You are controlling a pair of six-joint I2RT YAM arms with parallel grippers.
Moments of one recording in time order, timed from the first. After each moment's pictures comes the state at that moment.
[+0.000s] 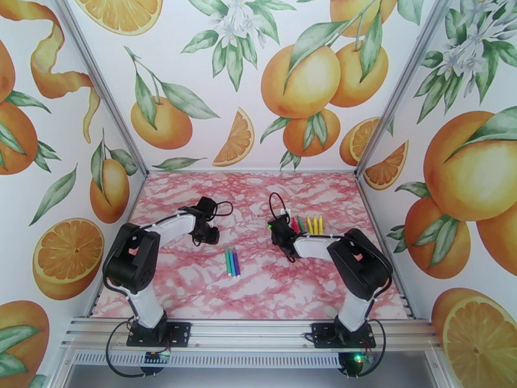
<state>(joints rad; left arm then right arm) -0.37 1.78 1.12 -0.66 0.03 -0.18 0.59 1.80 0.86 0.00 0.41 0.53</state>
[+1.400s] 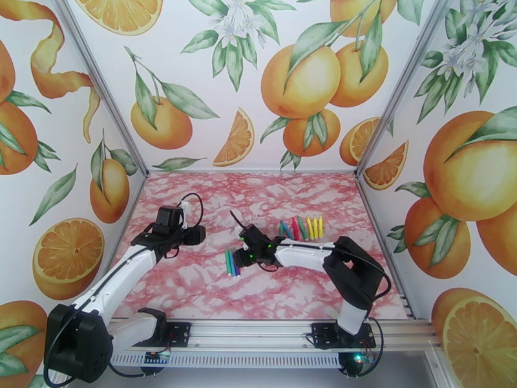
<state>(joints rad) -0.22 1.17 0.78 -0.48 0.09 -0.23 0.88 1.81 1.02 -0.20 -0.12 0.42</state>
